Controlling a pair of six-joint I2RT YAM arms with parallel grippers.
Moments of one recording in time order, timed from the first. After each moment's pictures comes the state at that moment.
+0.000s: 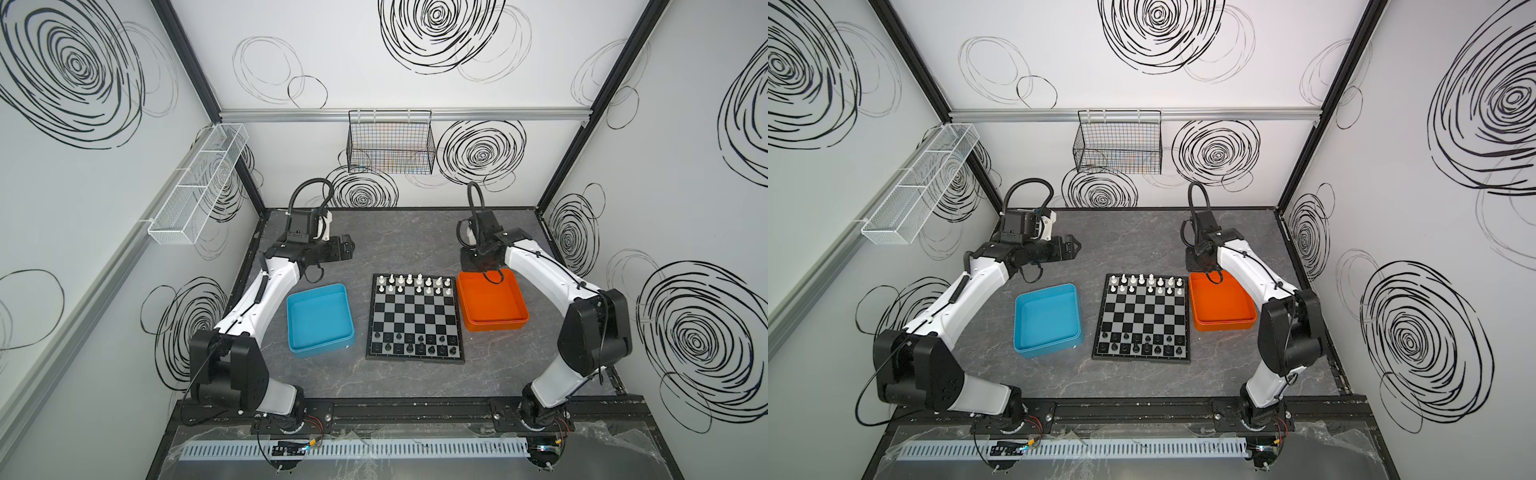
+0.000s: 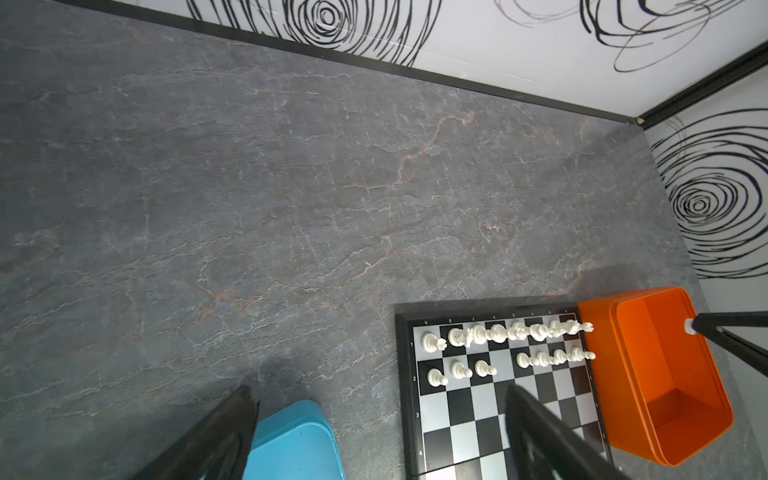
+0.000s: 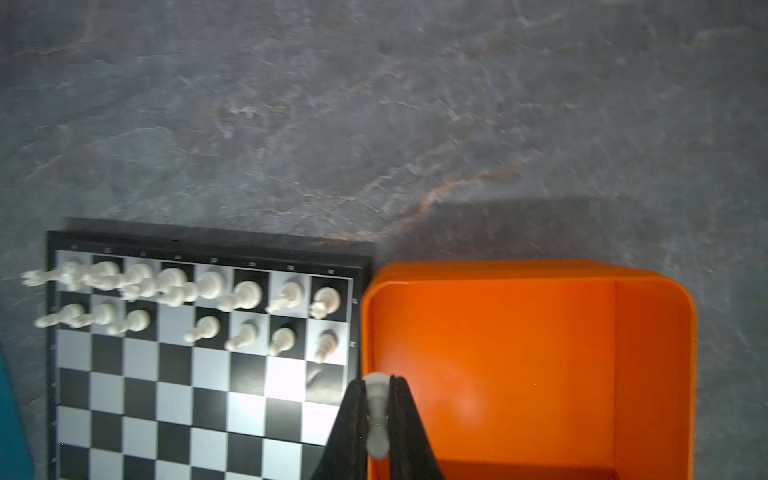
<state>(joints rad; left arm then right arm) -0.10 1.45 1.21 -0.55 0.25 -0.27 0.35 1.70 1.44 -0.85 0.03 0.32</state>
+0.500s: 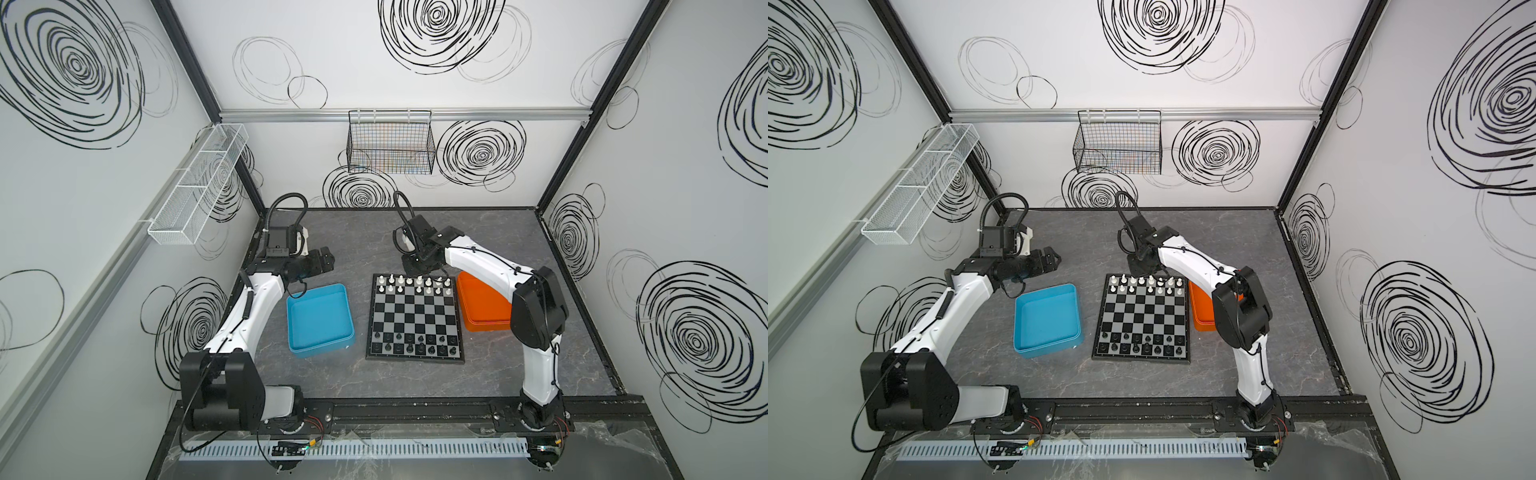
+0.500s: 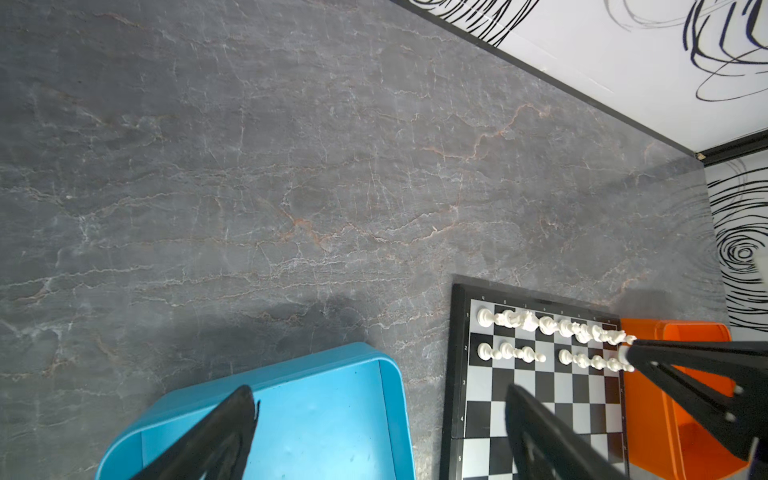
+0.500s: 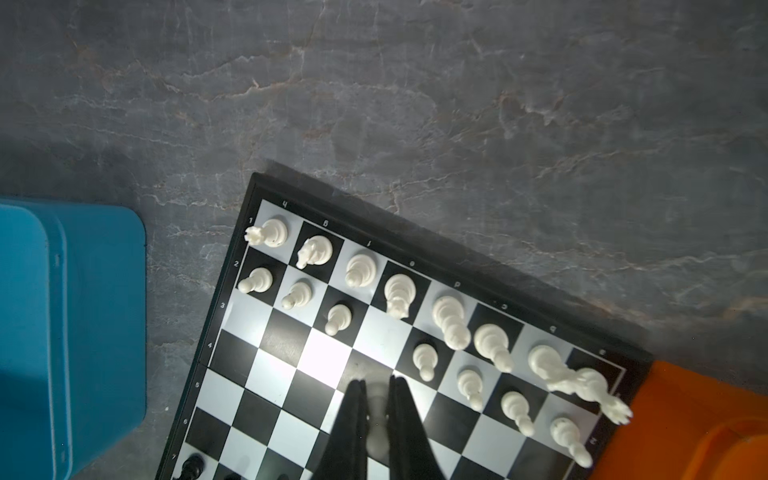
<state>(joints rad) 0.05 1.35 1.07 -0.60 0.28 -0.30 0.65 2.00 1.72 -0.88 -0.01 0.36</state>
